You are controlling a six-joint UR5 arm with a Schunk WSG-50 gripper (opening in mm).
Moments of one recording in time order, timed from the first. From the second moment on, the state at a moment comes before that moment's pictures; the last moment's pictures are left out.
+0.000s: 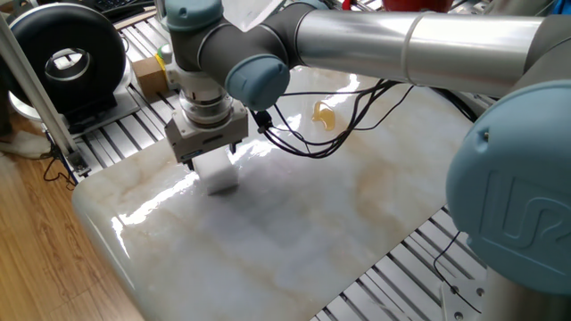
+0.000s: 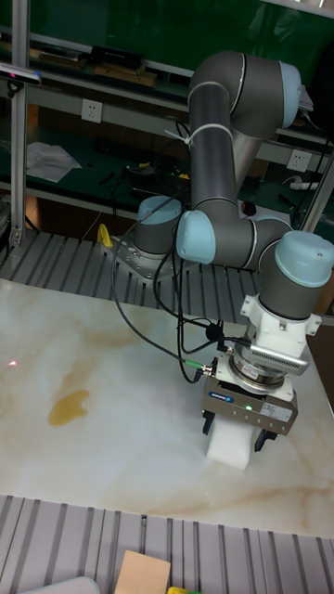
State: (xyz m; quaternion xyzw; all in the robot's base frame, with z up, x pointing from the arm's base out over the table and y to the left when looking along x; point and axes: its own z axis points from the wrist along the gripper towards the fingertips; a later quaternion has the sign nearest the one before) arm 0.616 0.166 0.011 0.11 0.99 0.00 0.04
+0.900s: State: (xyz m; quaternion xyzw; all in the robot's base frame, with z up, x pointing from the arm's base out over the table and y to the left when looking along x) arm 0.601 0.171 0.007 0.10 1.00 0.01 0.01
